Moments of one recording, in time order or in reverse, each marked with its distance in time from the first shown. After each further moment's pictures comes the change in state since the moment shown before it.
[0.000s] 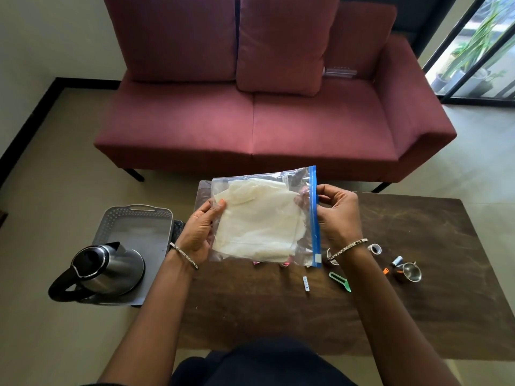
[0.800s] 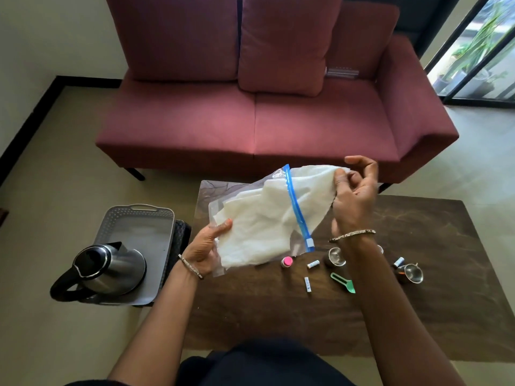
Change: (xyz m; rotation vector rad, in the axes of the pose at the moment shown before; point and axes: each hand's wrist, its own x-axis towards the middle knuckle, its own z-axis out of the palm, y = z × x) left_hand 0.001 -0.027 -0.019 -0.115 -0.110 -0.253; right_hand 0.022 -0.016 0.007 0.186 0.386 -0.223
